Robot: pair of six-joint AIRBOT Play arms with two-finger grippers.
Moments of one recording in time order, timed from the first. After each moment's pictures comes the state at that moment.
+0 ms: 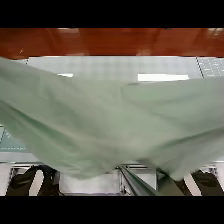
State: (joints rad) left arm 0.27 -0.50 1.37 1.04 -1.31 -1.35; right arm -0.16 -0.57 1.81 -1.54 1.52 1.59
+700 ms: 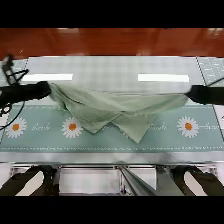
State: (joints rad) left arm 0.13 -1.02 0.83 0.96 -0.81 -1.37; right arm -0.16 -0.87 0.93 -1.23 1.08 1.55
